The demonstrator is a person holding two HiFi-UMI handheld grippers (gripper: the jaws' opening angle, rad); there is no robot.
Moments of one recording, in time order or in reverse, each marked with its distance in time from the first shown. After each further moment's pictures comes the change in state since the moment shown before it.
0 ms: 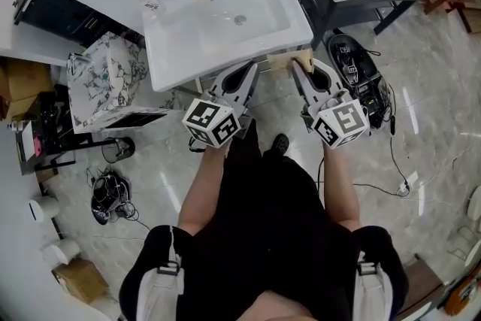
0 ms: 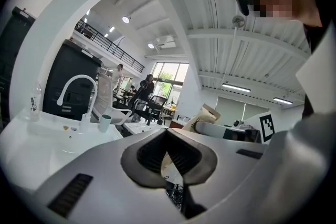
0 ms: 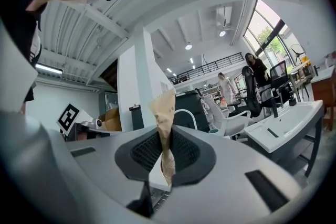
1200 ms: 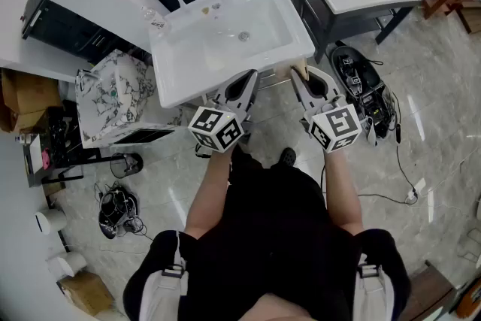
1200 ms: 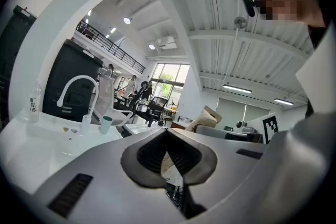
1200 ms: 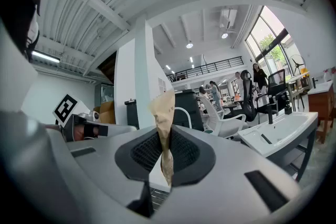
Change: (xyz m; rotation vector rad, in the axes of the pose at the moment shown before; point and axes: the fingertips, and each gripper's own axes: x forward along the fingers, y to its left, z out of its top) left arm 0.005 0.013 0.002 -0.018 -0.012 0.017; right arm 0.011 -0.004 -0.007 -0.075 0.044 -0.047
